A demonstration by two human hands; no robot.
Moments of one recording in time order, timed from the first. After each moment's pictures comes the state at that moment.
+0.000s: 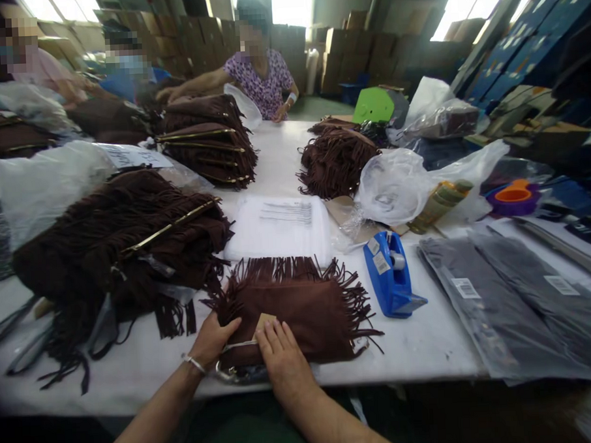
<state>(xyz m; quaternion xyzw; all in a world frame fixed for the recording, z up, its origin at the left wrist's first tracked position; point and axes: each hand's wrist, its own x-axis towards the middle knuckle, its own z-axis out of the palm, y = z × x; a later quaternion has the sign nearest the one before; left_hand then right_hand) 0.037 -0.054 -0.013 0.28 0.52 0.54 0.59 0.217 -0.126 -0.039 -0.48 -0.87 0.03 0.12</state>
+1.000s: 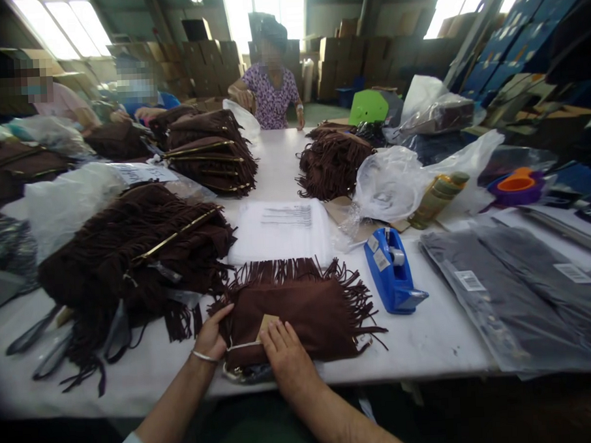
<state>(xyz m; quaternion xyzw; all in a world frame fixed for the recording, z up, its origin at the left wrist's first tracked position) 0.036 -0.042 -0.015 0.14 0.49 0.57 0.65 0.218 -0.124 -0.042 -0.48 -0.86 0.03 0.16</state>
